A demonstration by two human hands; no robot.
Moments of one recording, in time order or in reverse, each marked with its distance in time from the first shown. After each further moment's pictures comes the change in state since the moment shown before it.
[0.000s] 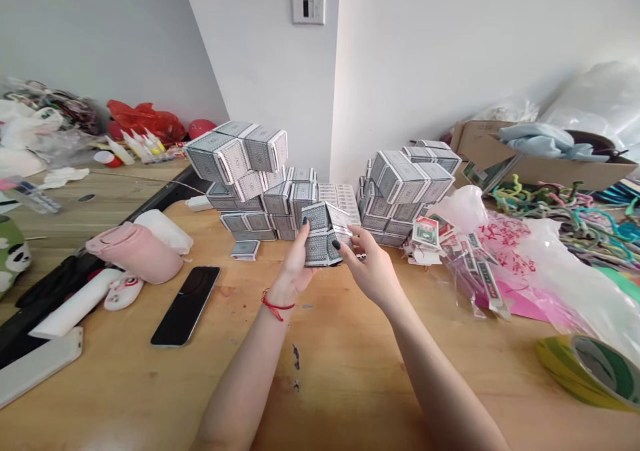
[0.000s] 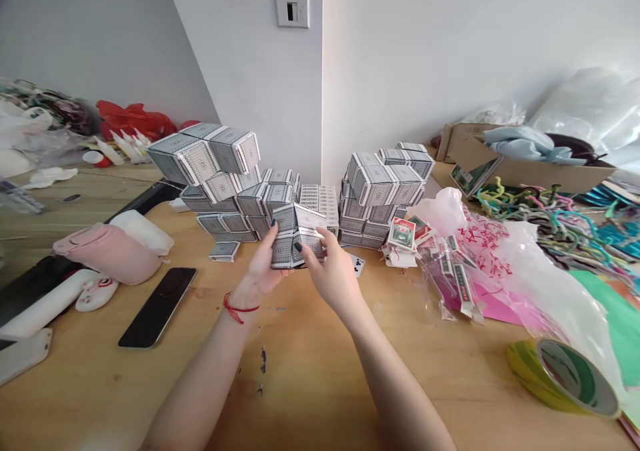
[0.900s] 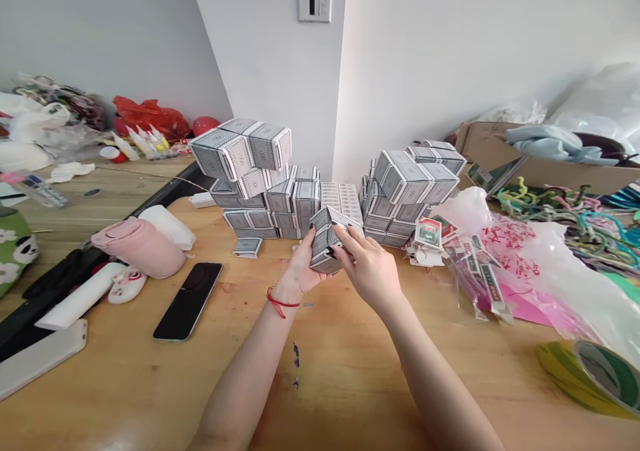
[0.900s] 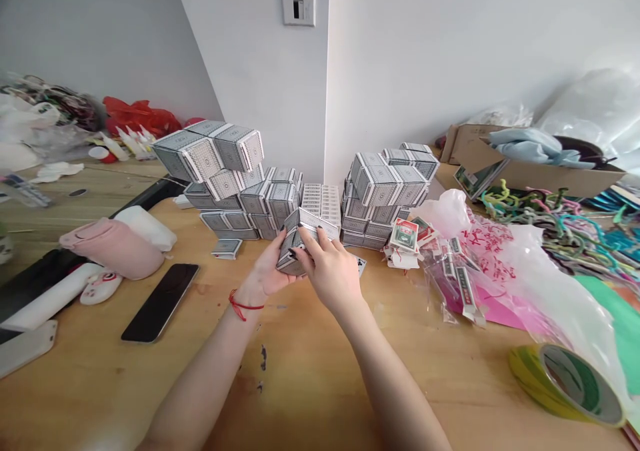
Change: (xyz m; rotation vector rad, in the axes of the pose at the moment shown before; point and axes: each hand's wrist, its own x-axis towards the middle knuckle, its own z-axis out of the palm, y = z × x) left_hand 0.000 -0.004 0.001 -0.065 0.021 -0.245; right_hand -0.004 -0.006 0.001 -0.613 0.069 -0.411
